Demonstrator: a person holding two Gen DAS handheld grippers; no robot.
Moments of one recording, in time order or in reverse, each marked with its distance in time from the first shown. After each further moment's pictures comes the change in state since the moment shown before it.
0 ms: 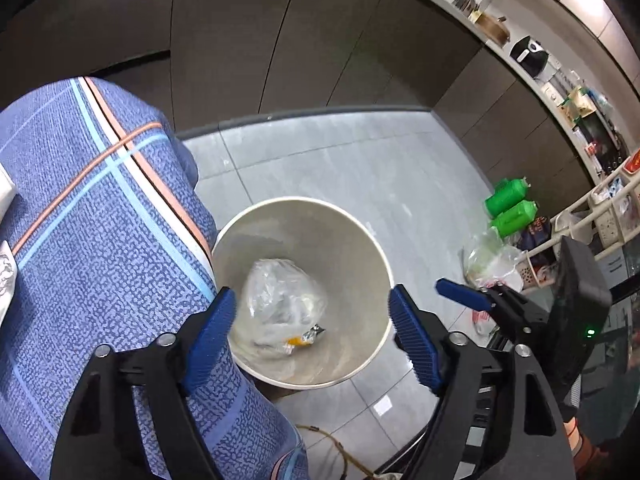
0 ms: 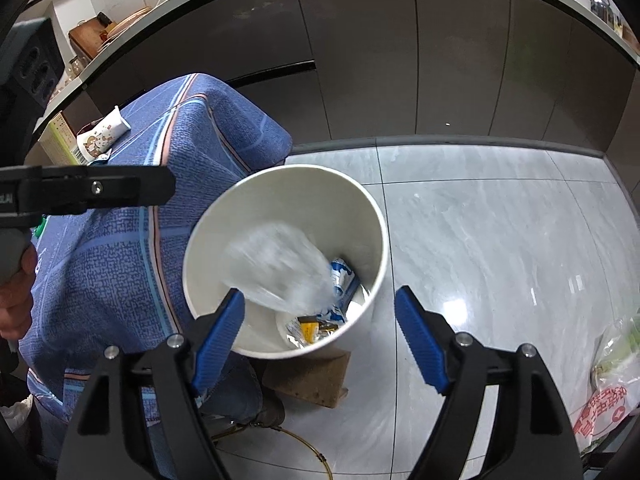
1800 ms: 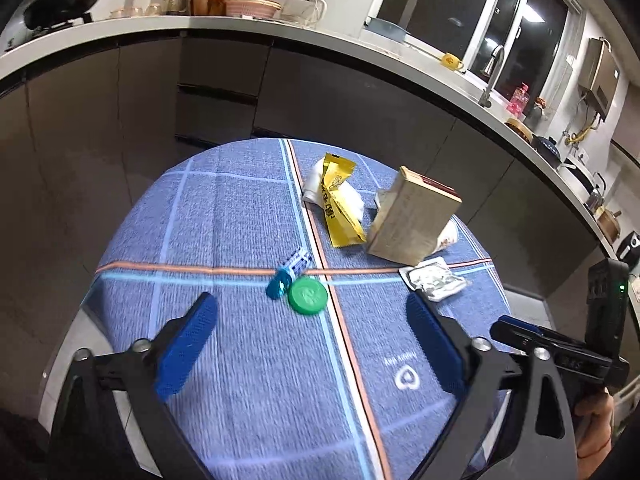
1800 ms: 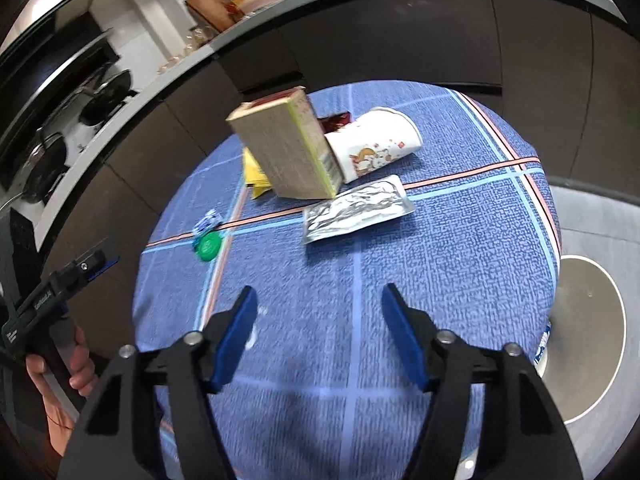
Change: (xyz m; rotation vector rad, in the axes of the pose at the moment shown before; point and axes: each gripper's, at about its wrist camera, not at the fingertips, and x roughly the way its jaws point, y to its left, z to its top) left arm -0.289 0.222 -0.213 -0.495 -0.528 0.422; right arm 0.000 0.265 0.069 -0.181 0.046 0.368
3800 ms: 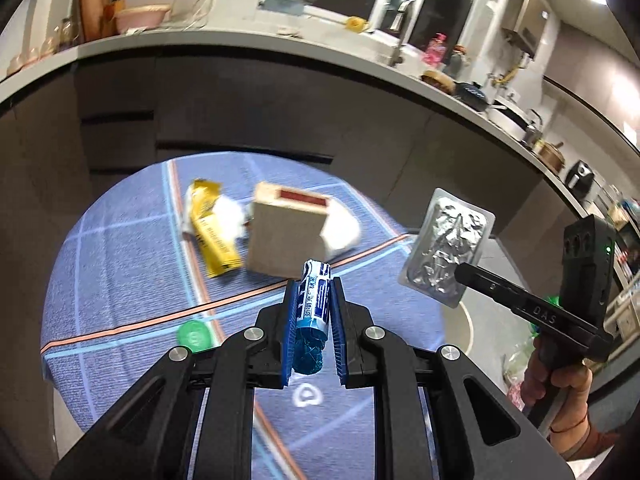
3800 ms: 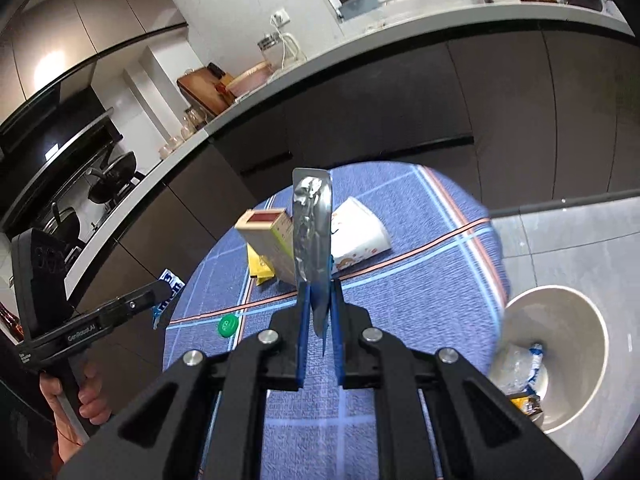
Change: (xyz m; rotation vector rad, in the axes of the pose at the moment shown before) left arm -0.006 -0.098 0.032 0.240 0.083 -0.224; right arm -0.086 -0.026 0.009 0.102 -0.273 0.031
